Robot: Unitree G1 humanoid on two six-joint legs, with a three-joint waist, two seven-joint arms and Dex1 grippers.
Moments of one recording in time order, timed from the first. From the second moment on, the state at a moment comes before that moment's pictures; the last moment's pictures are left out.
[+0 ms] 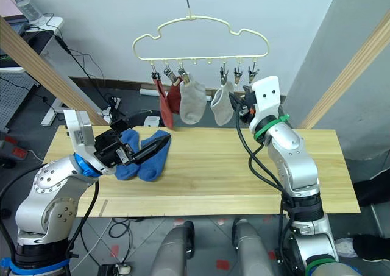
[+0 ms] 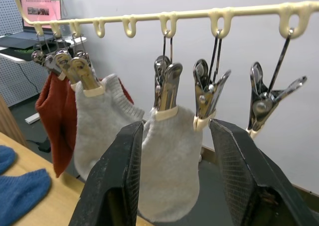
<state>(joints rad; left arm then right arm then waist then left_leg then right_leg) -0.19 0.56 0.23 -0.38 -0.63 0.32 -0.79 -0.62 -0.20 0.03 -0.19 0.19 0.51 0.27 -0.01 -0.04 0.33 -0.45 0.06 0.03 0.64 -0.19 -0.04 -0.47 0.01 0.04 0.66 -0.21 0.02</state>
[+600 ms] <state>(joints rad) -0.19 0.56 0.22 -0.38 -0.63 0.32 -0.78 -0.70 -0.15 0.02 -0.05 0.14 0.44 0.22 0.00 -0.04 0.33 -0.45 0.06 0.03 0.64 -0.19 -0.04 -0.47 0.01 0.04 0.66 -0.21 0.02</state>
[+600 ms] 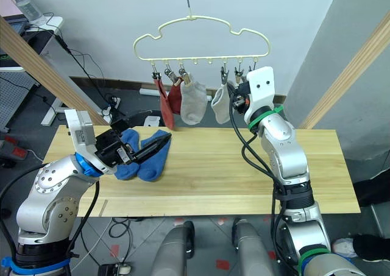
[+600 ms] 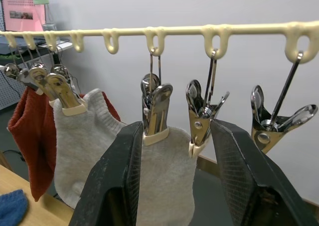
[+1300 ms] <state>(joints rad) -0.19 0.56 0.22 -0.38 -0.61 0.32 -0.78 -0.75 -0.13 0.02 0.00 0.14 0.40 0.20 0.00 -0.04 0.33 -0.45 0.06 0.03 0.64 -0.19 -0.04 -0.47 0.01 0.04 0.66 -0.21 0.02</state>
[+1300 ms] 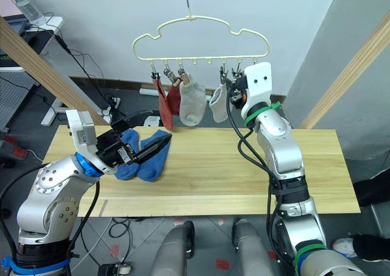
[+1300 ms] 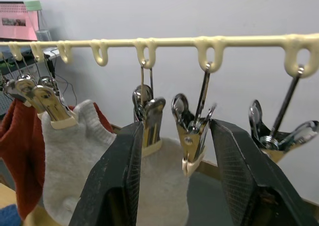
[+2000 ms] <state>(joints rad) -0.18 0.56 0.22 -0.38 -0.61 0.32 -0.78 -0.76 -0.11 0.02 0.01 0.14 0.39 0.20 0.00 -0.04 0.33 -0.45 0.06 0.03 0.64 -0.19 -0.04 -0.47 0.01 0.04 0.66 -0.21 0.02</state>
